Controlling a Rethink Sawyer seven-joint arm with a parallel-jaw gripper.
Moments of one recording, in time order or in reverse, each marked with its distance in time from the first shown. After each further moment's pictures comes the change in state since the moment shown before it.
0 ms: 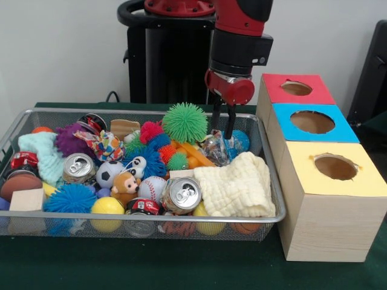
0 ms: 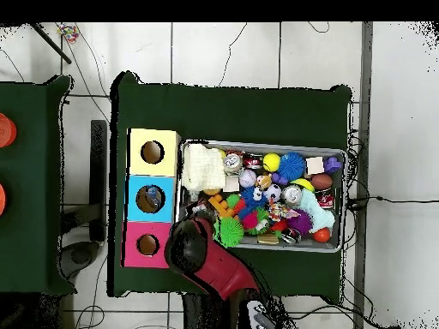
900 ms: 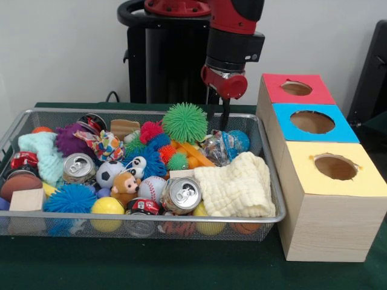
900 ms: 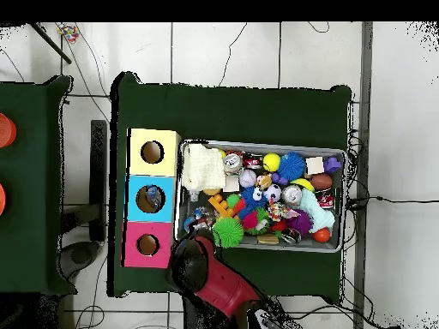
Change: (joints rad) arm -0.075 0.005 0.056 0.114 -0.090 -0.104 0.045
